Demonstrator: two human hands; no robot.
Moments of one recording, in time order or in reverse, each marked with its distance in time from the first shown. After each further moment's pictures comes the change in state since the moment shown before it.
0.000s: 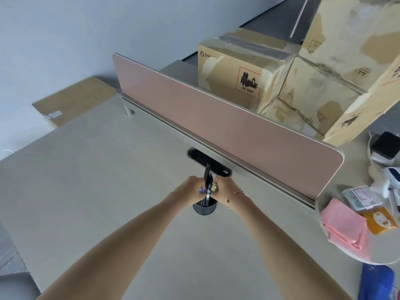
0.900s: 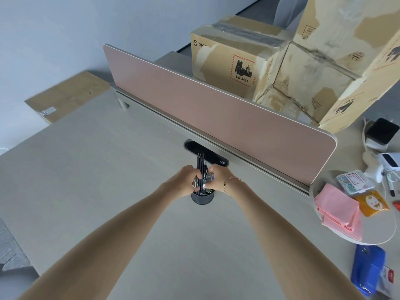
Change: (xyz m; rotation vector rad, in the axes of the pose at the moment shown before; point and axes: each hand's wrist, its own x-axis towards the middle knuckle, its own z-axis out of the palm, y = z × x) left_hand -0.004 -0.006 -0.004 0.050 -0.038 0.022; right_hand -0.012 -0.013 -0.014 0.056 -0.078 0.061
